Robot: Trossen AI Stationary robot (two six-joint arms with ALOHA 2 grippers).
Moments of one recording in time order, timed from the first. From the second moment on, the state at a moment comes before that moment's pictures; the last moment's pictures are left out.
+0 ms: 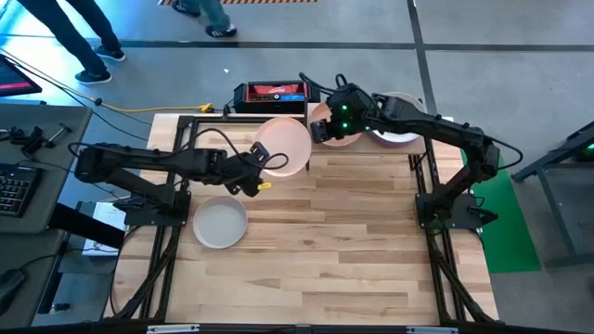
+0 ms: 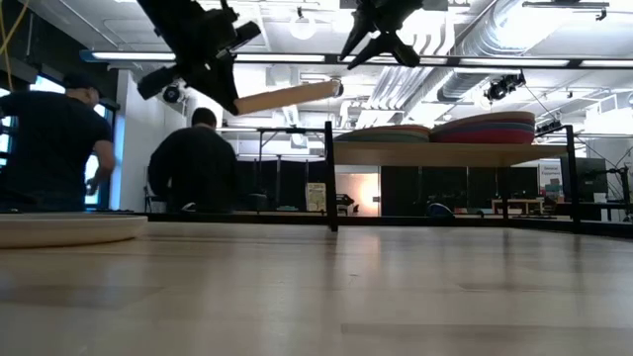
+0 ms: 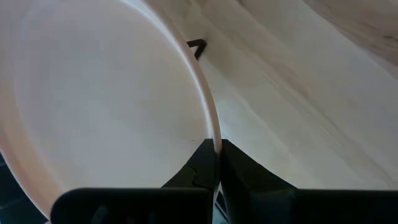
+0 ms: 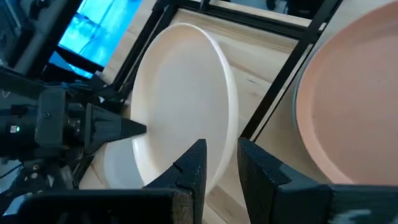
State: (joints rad) left arm 0.04 1.27 0.99 -0.63 -0.47 1.14; right arm -0.35 1.59 1.64 -0.78 -0.03 0.76
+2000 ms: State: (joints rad) left arm 0.02 1.31 0.99 -0.58 -0.52 1.00; right arm -0.30 1.71 1.64 -0.77 0.03 0.79
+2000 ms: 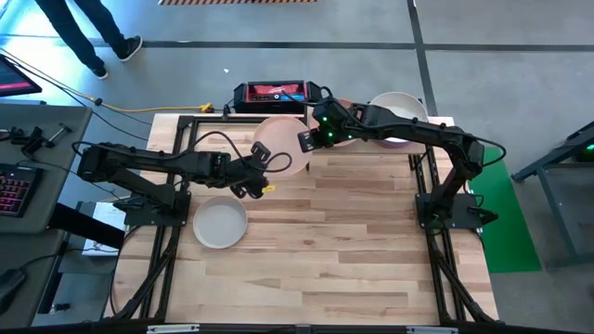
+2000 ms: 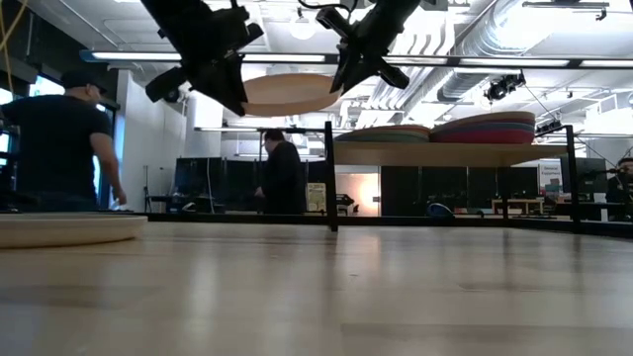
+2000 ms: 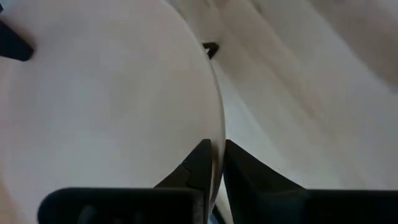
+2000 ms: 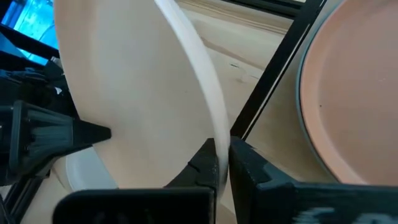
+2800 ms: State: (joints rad) left arm 0.02 1.29 1.07 -0.58 -0.69 0.73; right arm -0.42 1.65 1.64 -0.80 0.02 0.75
